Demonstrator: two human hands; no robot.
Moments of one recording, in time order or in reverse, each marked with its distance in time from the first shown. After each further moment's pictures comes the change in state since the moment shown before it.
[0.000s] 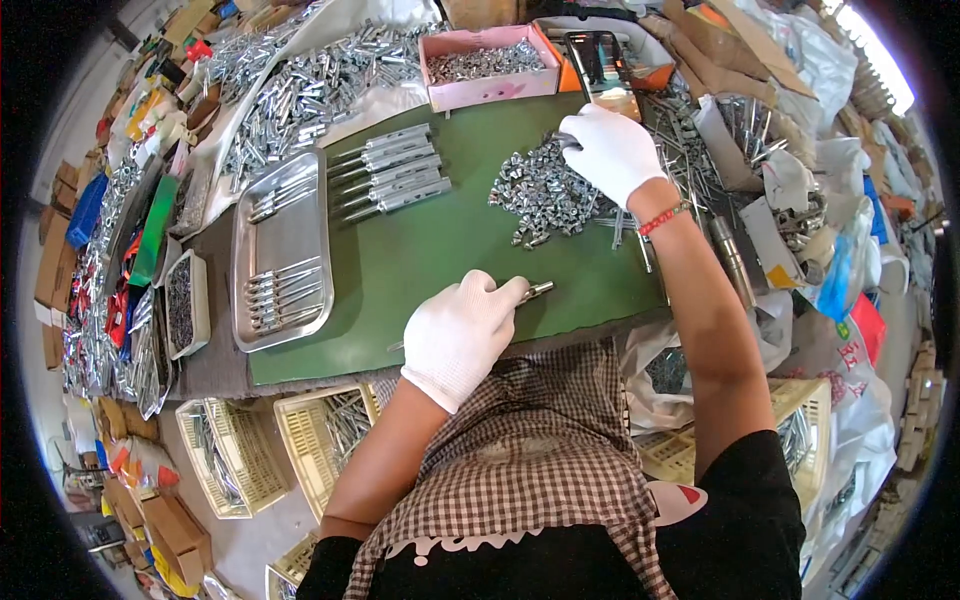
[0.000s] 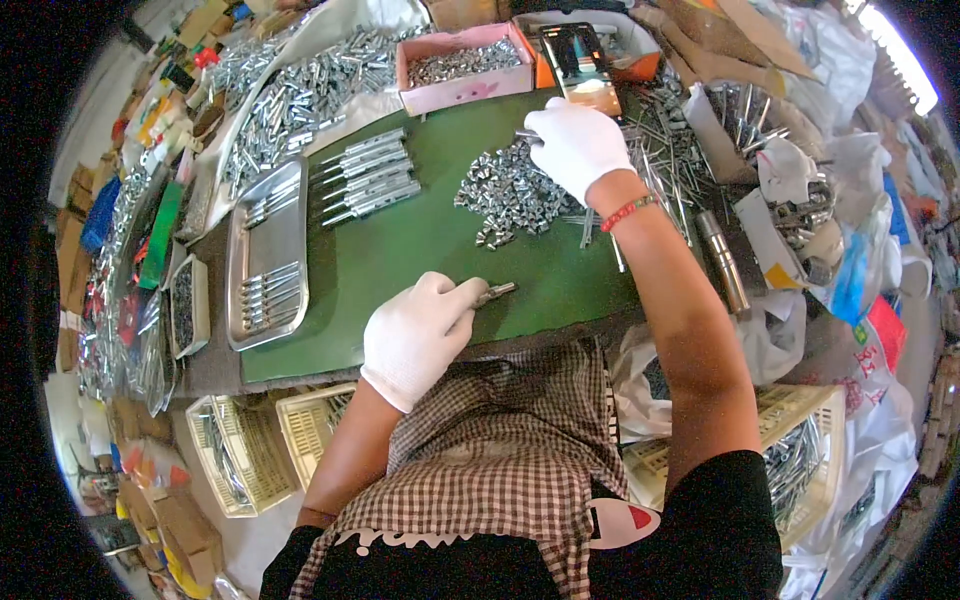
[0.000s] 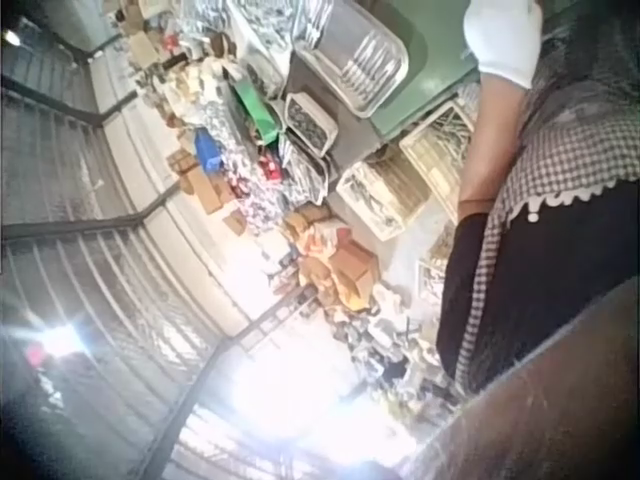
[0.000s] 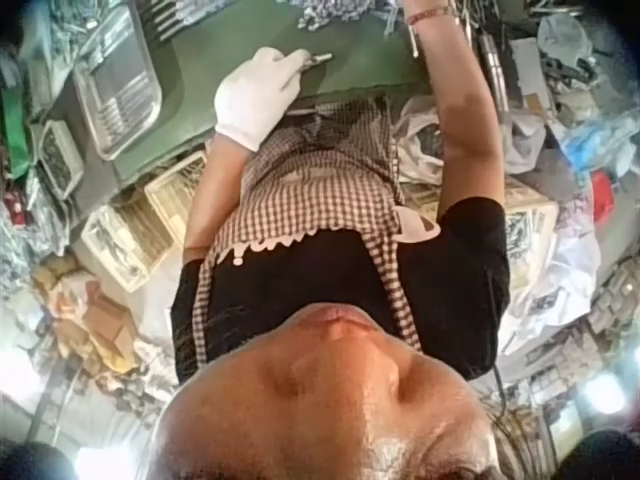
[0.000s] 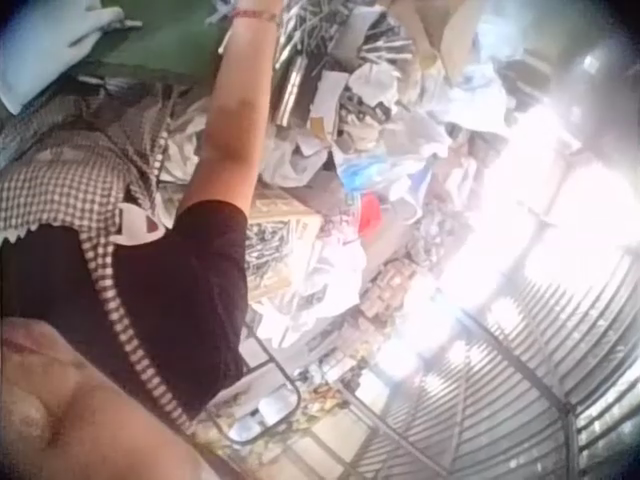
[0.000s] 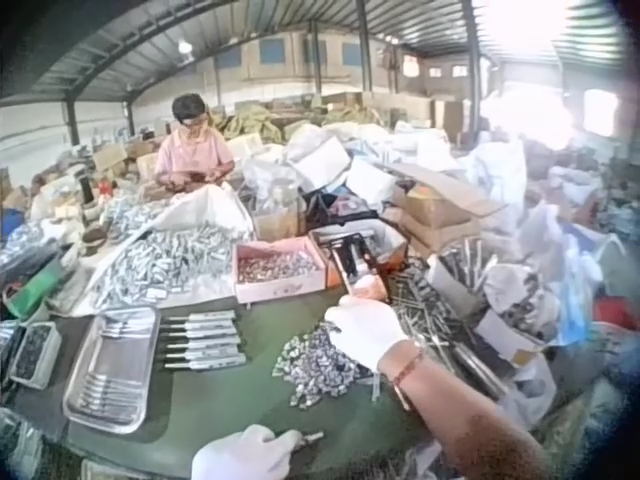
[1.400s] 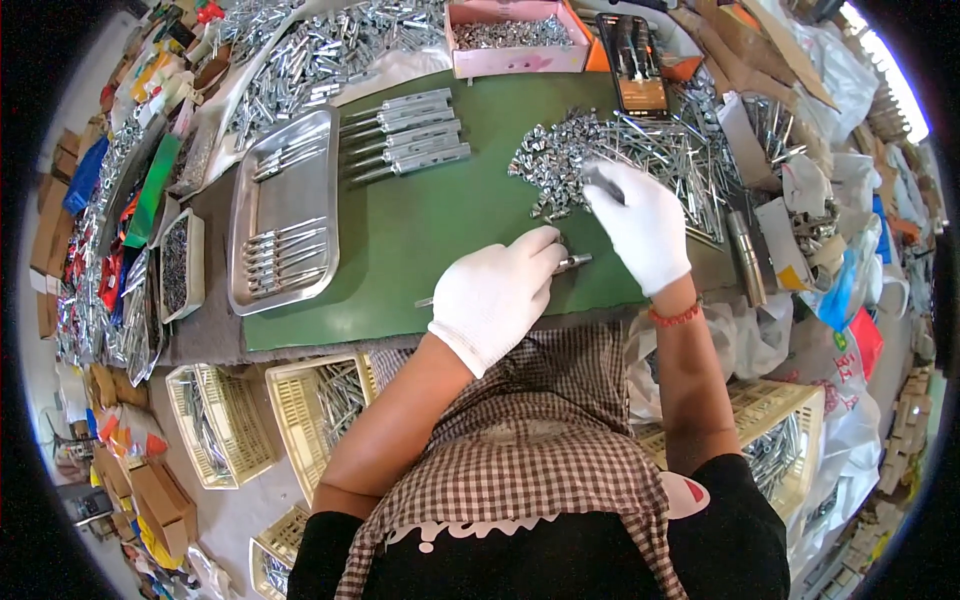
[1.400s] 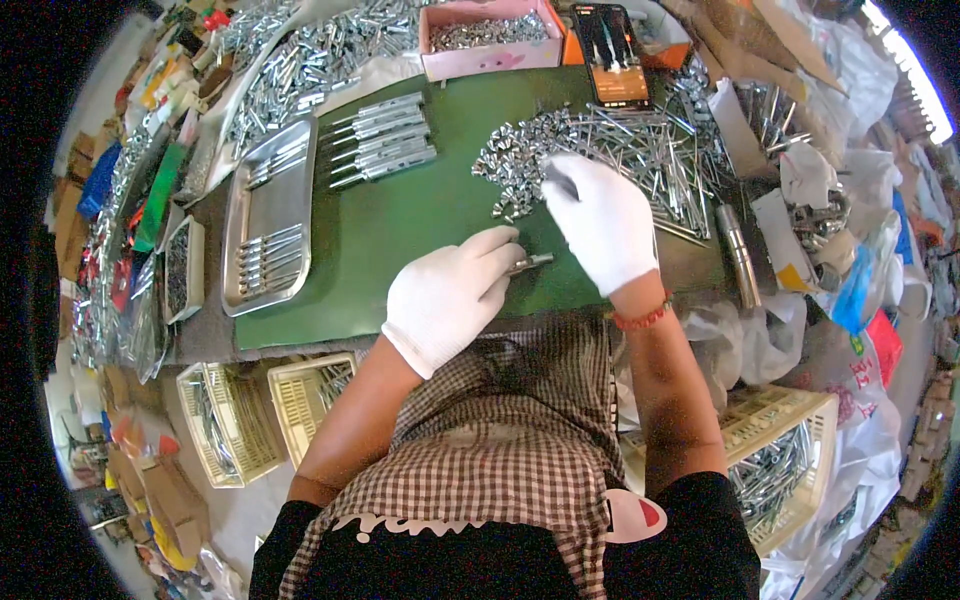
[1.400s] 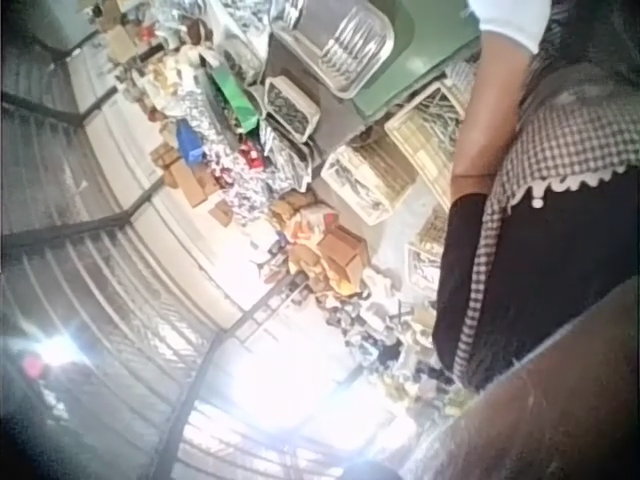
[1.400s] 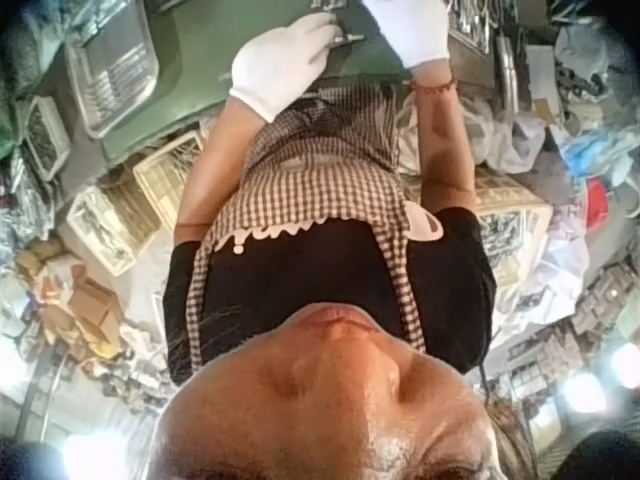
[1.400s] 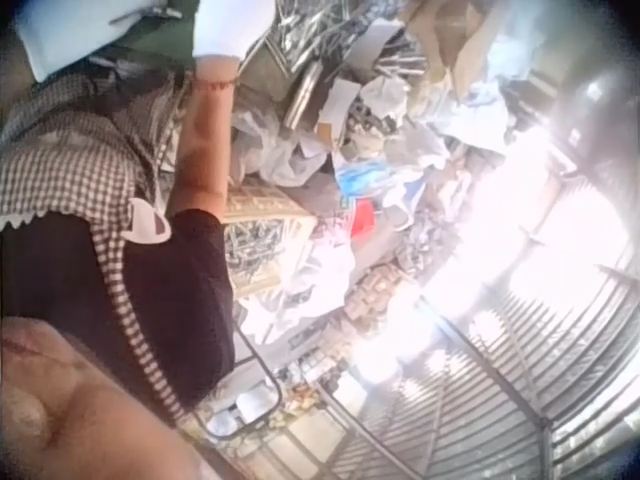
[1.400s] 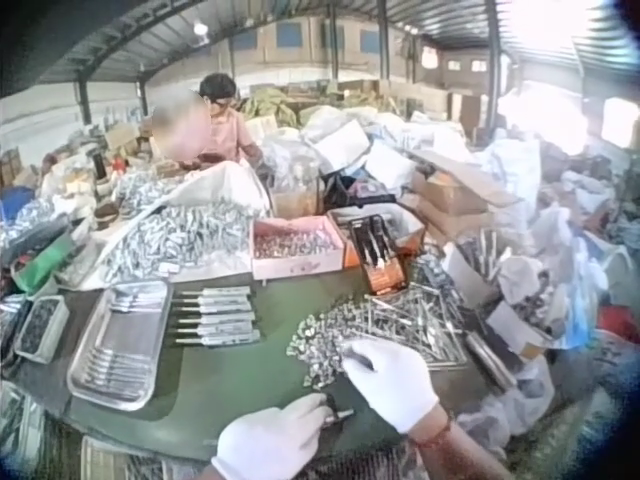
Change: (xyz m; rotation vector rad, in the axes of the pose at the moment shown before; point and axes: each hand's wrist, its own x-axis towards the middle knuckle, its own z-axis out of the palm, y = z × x) left_hand 0.017 0.005 0.009 -0.151 -0.021 0.081; right_hand -0.084 -0.061 -0.007 0.617 0.155 0.243
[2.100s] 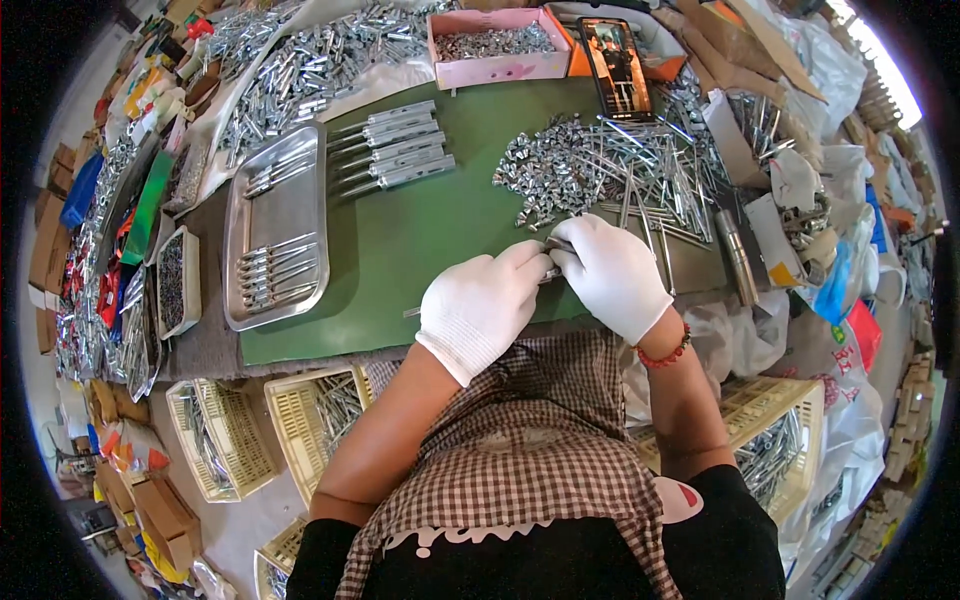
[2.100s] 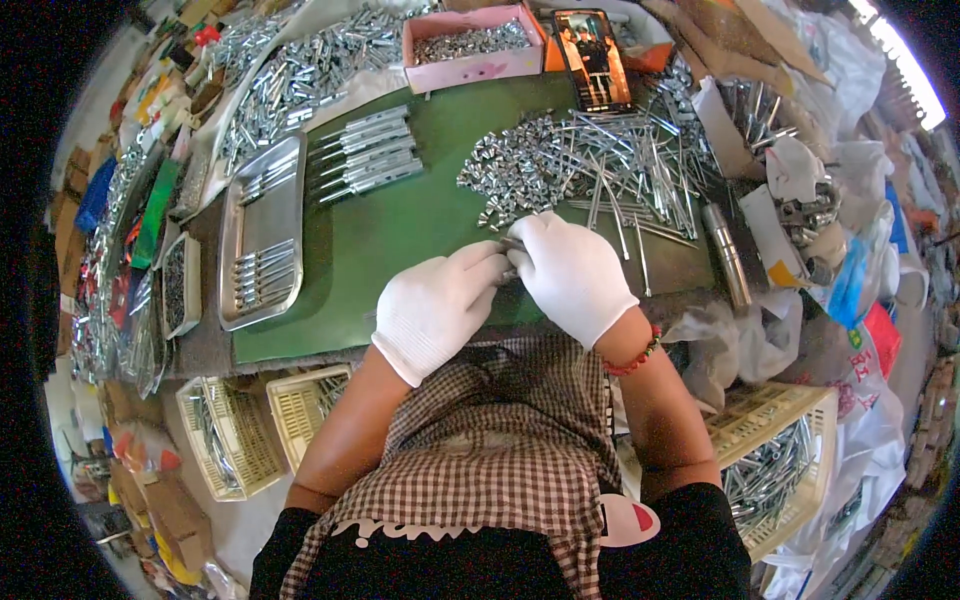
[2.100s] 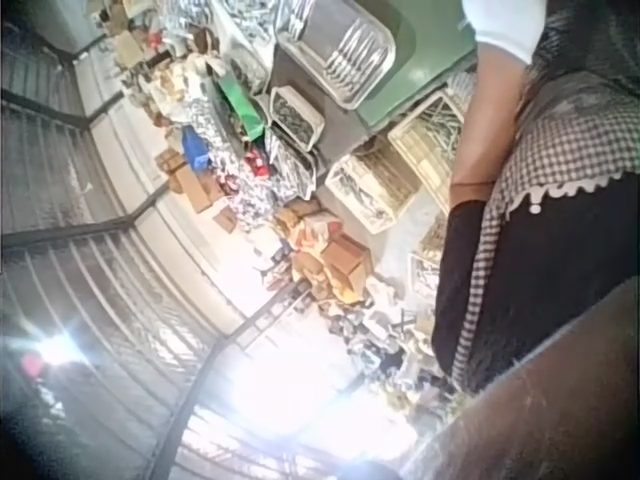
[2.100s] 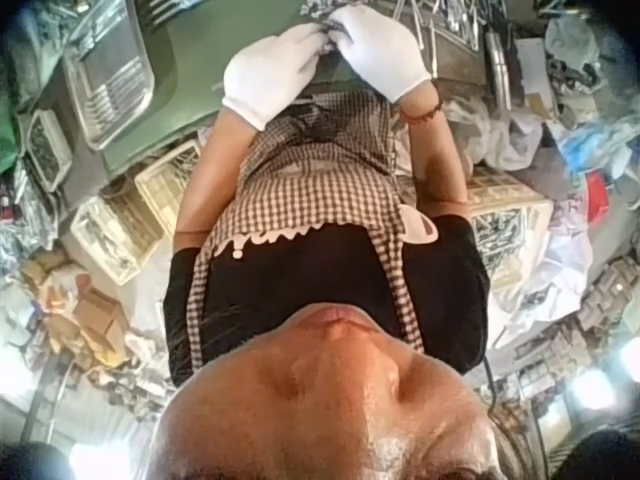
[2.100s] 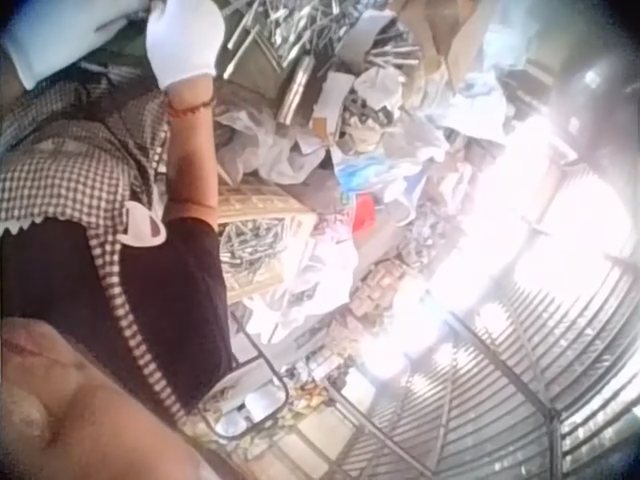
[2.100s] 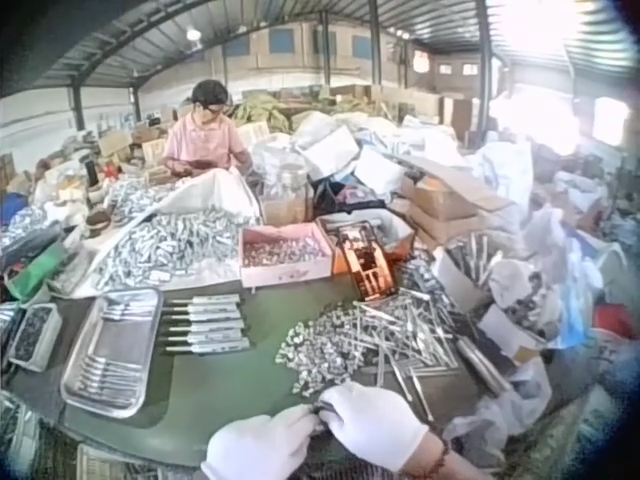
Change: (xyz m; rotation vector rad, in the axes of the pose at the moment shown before) left_hand 0.000 -0.004 0.004 0.053 0.070 0.090; right_hand -0.032 -0.012 0.000 -0.189 -0.290 -0.107
